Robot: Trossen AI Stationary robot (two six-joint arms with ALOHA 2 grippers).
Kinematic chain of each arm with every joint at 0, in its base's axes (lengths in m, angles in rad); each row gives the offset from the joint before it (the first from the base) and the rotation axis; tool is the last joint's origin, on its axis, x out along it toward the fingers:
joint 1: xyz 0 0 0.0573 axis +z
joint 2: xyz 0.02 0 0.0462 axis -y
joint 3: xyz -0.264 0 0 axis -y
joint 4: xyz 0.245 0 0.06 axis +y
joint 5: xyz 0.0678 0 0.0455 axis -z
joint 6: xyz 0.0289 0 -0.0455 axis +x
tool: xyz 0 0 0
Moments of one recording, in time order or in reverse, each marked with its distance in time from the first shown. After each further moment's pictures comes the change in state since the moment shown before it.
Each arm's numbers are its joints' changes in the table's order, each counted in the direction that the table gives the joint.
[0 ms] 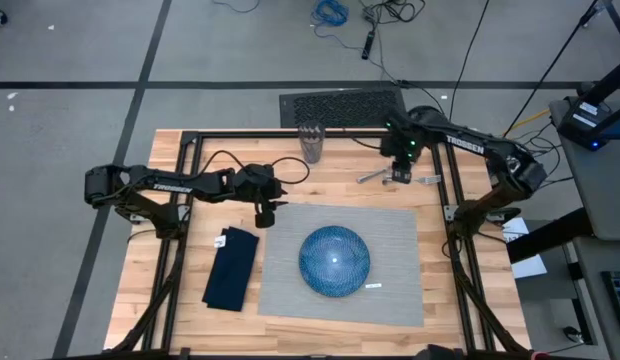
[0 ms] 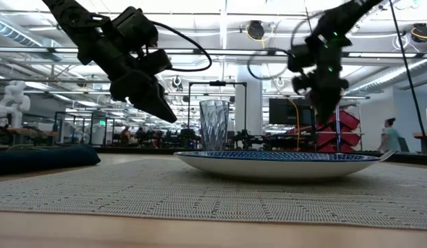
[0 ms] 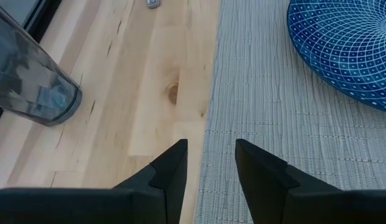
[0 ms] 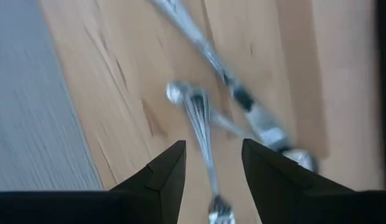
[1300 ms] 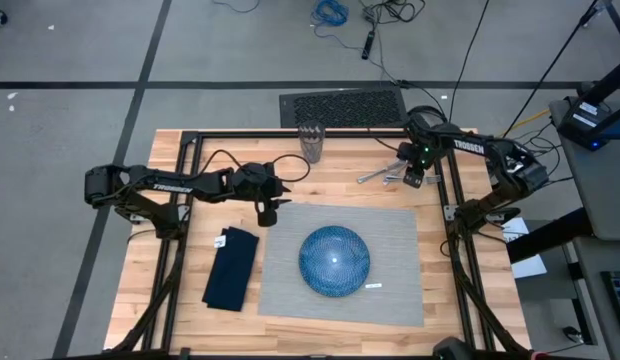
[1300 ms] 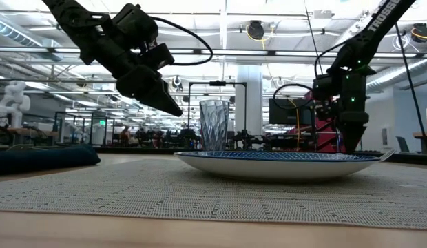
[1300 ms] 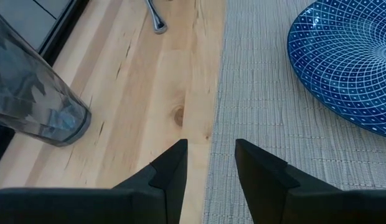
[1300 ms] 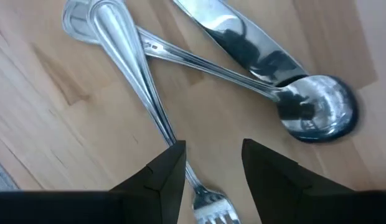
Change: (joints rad) left arm -0.002 0.000 0.001 -0.071 0.000 -0.001; right arm -0.253 -0.003 -0.287 -0.250 -0.009 -0.017
